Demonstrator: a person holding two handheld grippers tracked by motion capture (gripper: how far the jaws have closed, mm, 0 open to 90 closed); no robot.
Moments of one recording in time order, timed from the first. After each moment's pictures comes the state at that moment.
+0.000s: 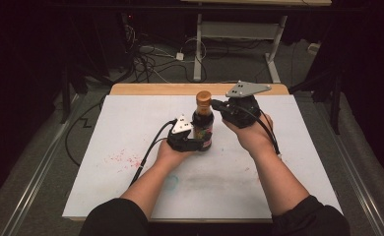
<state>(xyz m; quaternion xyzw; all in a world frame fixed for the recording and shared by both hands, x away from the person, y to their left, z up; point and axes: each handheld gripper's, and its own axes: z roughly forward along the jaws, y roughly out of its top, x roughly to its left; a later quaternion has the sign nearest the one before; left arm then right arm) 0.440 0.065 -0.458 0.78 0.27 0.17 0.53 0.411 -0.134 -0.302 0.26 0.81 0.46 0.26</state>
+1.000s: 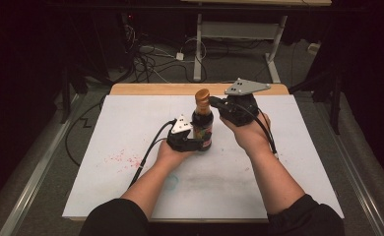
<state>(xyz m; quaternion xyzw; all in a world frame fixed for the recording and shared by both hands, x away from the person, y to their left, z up) 0.441 0.066 -0.459 0.78 0.27 0.17 0.54 0.412 -0.129 -0.300 0.27 0.79 0.48 0.27</state>
